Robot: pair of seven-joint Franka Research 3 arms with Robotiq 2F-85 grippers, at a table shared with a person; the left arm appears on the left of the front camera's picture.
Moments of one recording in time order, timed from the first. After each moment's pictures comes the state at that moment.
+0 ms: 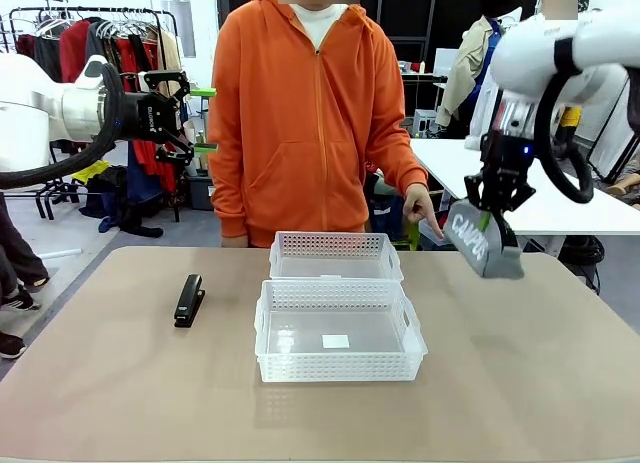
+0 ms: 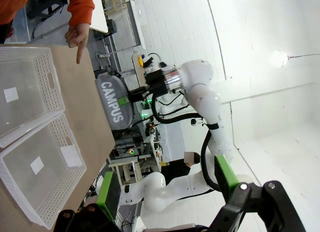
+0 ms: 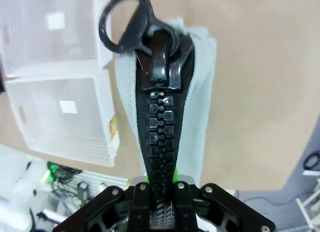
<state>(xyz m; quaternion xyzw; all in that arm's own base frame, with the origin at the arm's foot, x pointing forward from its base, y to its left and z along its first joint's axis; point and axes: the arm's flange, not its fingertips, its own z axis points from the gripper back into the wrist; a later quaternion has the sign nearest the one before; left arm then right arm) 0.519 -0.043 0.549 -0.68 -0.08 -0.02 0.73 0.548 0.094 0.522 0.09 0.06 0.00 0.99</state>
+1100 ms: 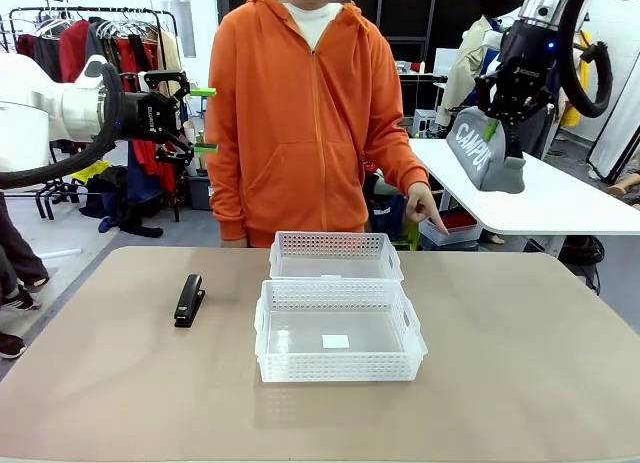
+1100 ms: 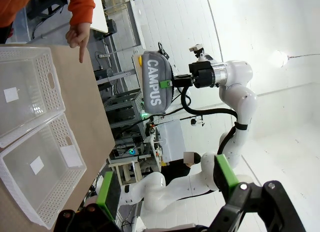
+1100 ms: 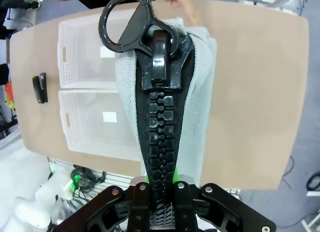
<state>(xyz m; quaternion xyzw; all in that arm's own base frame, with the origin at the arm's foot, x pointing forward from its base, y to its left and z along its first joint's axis) 0.519 -0.043 0.549 -0.68 -0.08 -0.02 0.73 0.543 0.098 0.673 0.11 -0.03 0.00 0.99</state>
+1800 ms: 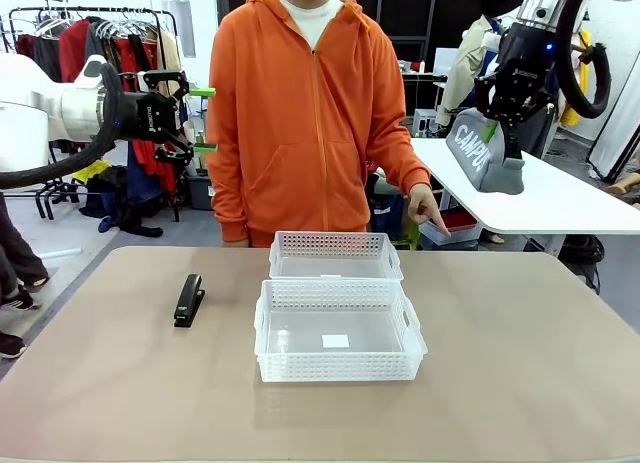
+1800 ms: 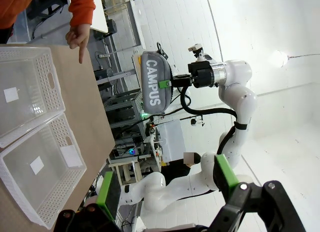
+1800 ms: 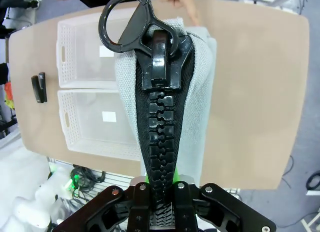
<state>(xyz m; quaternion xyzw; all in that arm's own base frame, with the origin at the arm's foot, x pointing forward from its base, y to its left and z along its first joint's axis) 0.519 -0.043 0.549 -0.68 -0.08 -0.02 0.73 0.544 0.099 0.671 0.11 -0.03 0.00 0.99</state>
